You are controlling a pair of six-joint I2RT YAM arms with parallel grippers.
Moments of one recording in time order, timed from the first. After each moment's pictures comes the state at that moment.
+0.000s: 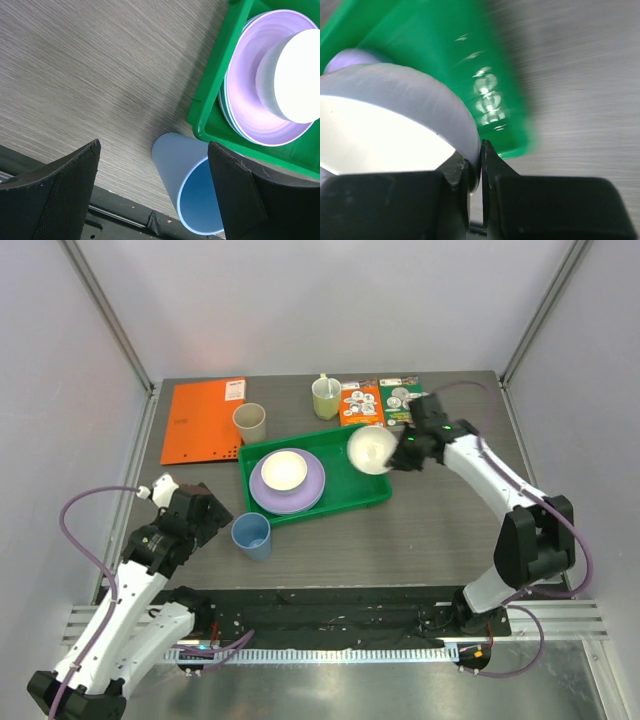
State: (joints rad) left arm -0.38 0.70 0.75 -0.96 -0.41 -0.98; right arm 0.25 1.54 1.22 -0.68 -0.07 0.71
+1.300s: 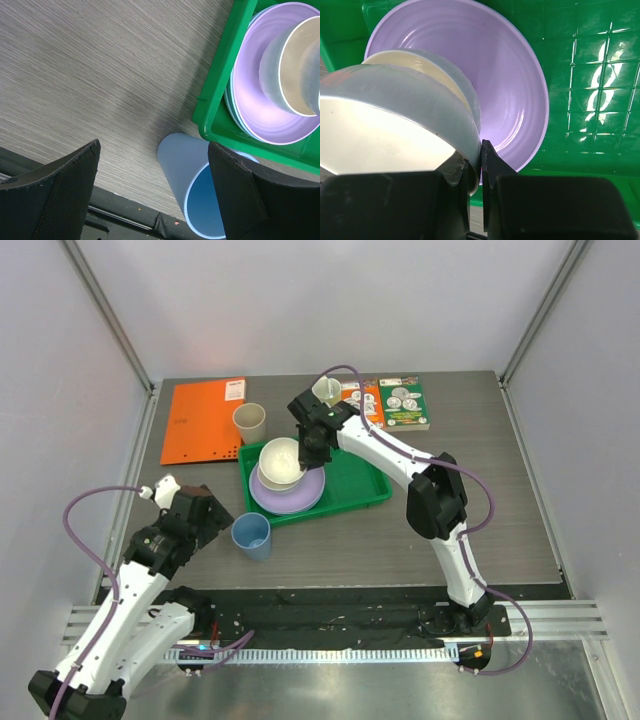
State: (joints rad) left arm -0.38 0.69 0.73 -0.94 -0.41 -0.94; right arm 0.75 2.19 2.04 -0.92 0.05 0.68
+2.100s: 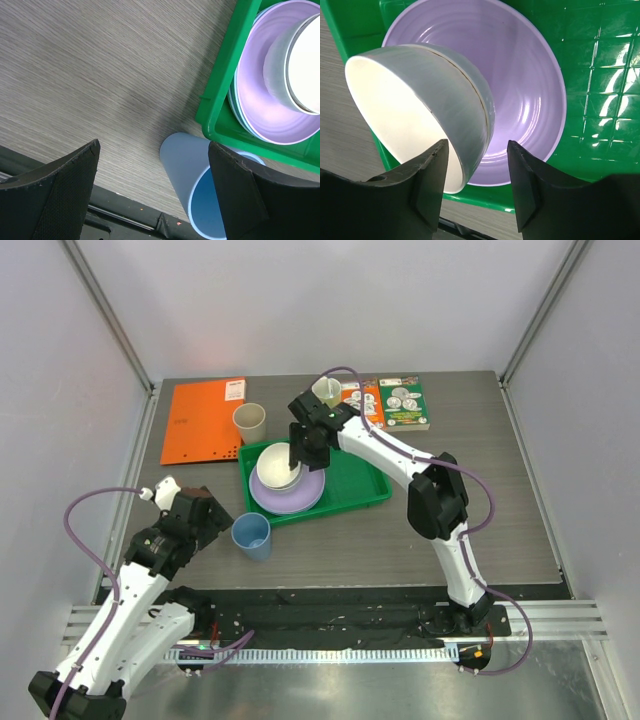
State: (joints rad) left arm -0.38 0.68 0.72 -0.94 -0.41 -0.94; right arm 0.75 2.18 2.02 -0.87 0.00 0.68
